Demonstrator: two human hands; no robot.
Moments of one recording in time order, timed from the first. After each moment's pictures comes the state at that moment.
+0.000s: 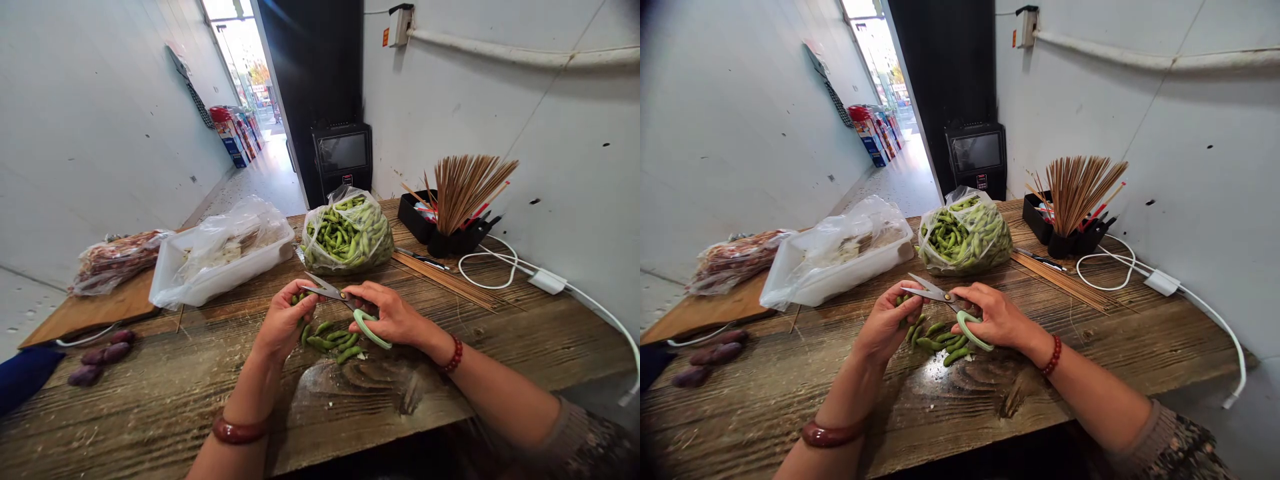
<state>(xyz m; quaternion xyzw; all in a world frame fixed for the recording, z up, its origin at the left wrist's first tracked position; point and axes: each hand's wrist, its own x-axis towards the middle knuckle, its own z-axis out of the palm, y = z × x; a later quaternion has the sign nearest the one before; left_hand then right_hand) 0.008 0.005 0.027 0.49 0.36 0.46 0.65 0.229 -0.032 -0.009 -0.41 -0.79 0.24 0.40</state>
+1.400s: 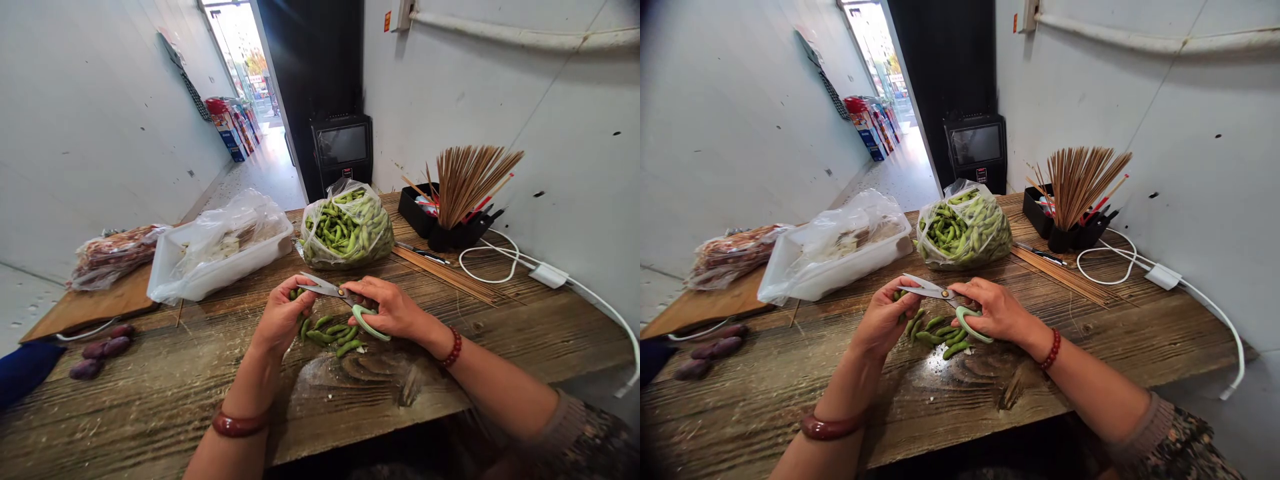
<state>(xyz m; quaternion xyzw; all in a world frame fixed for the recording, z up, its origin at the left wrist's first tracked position) 0.009 0.003 0.027 0.48 0.38 0.46 0.64 0.231 -0.035 -0.005 -0.41 -0.81 0.21 0.38</state>
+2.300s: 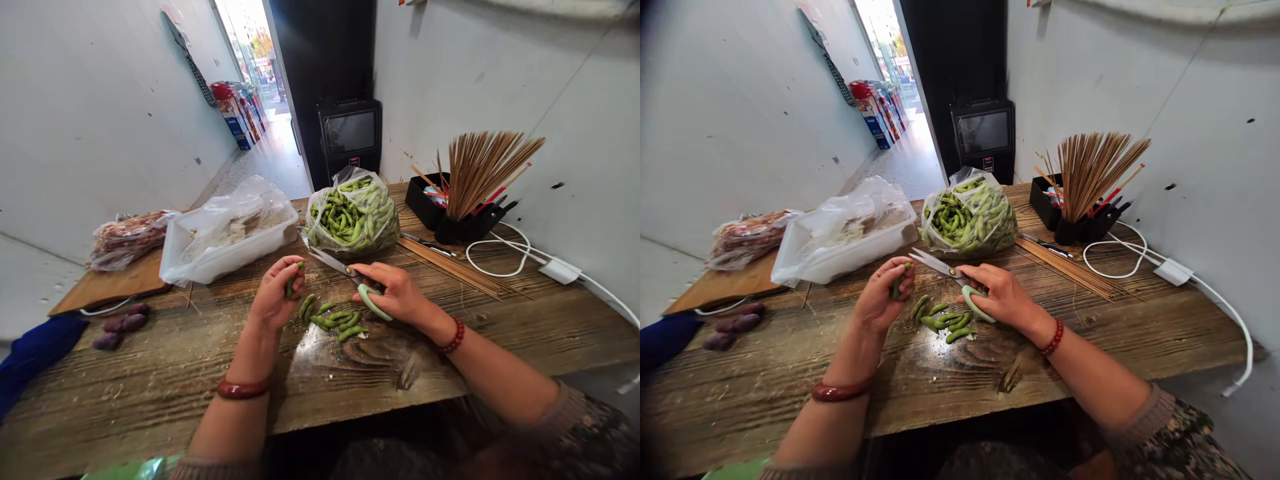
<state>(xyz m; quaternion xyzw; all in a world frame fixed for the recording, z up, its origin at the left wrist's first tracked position) -0.003 0.019 0.028 0.40 0.38 0.50 0.67 0.235 -0.031 -0.010 -0.42 -0.78 0.17 0.42</state>
